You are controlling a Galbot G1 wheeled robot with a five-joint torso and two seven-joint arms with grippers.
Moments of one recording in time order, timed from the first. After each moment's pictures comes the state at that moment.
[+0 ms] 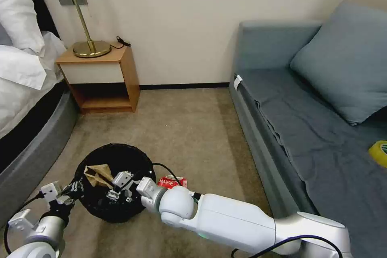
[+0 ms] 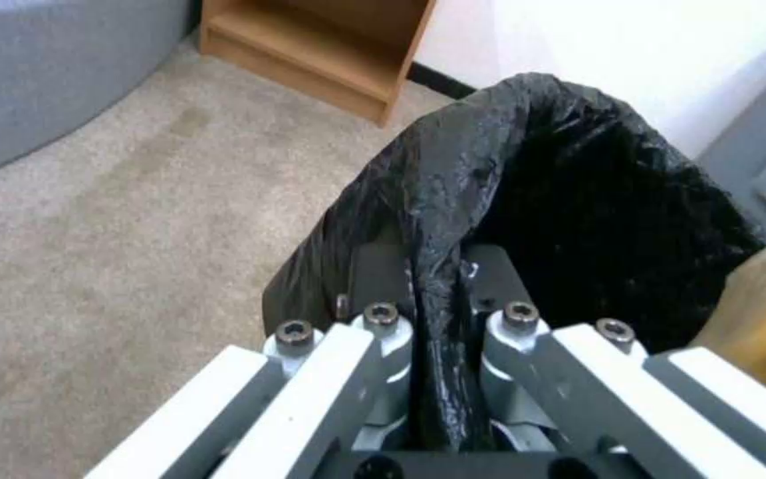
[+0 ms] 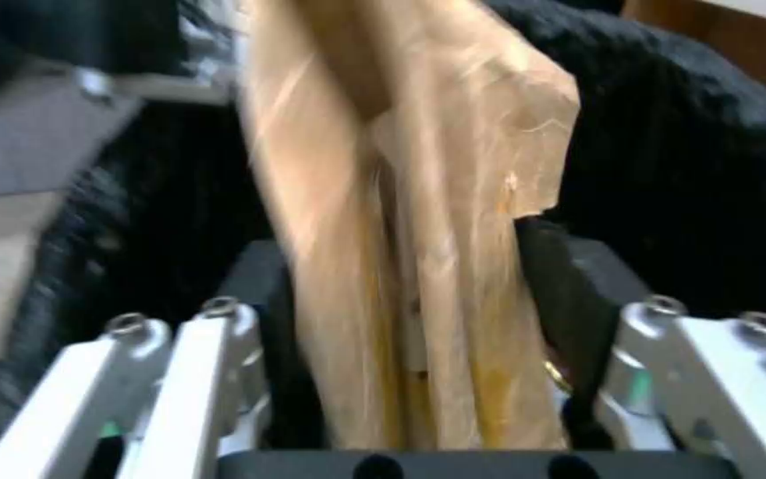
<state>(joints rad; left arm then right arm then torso) 1.65 -1.25 -0.92 -1.97 -0.79 0.23 0.04 -0.49 1.36 -0.82 1.54 0.58 -0.23 0.11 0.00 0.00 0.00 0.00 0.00</state>
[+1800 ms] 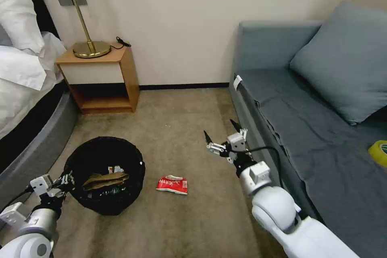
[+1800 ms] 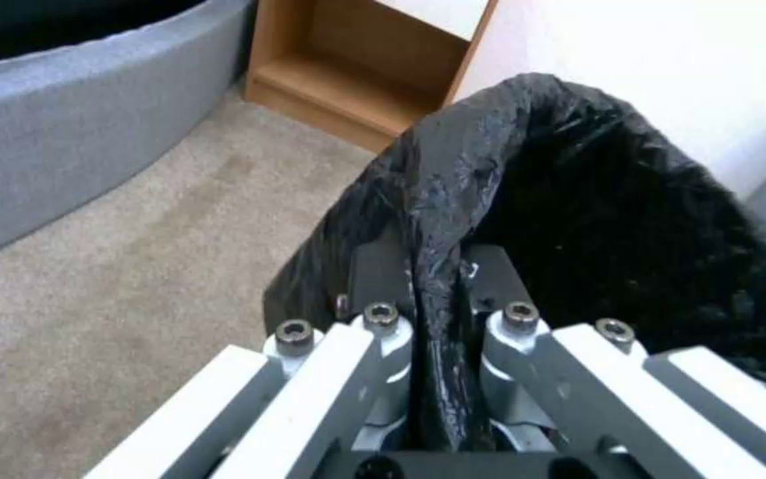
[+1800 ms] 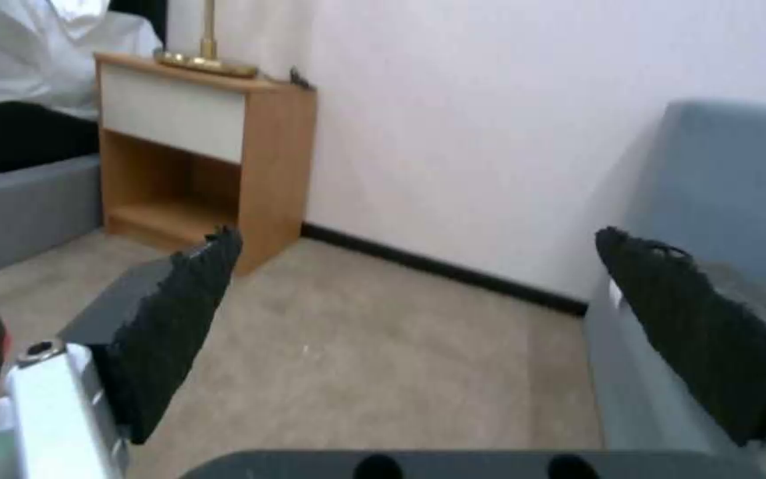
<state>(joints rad) 1.58 -1.32 -0.99 -1.97 -0.73 0.26 0.02 -1.22 1.03 0.05 2.08 0.22 -0.10 0.26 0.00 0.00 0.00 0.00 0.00</state>
